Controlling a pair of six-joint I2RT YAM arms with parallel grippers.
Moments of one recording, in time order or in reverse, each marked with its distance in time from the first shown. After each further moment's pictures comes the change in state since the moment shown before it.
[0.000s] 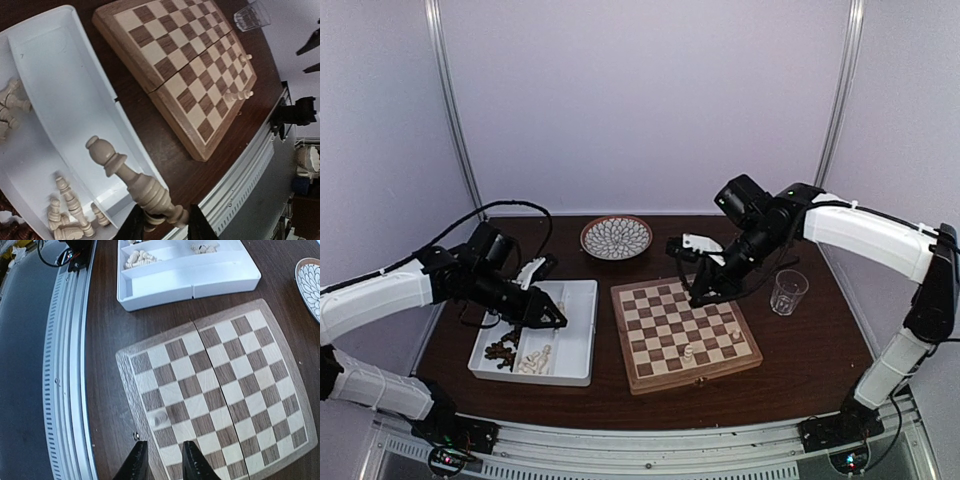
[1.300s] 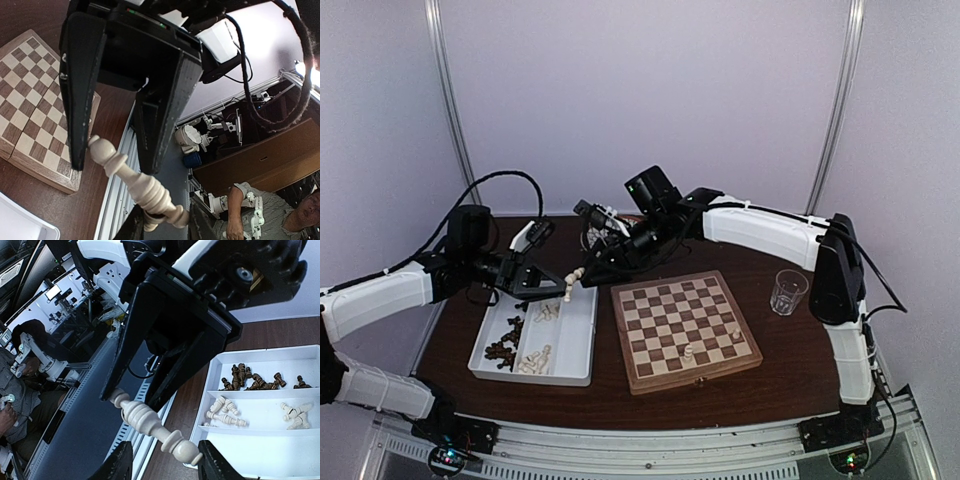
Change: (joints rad) left arm 0.185 -0.004 -0.083 0.616 0.870 -0.233; right arm 0.156 0.604 0.608 0.401 -0.636 0.356
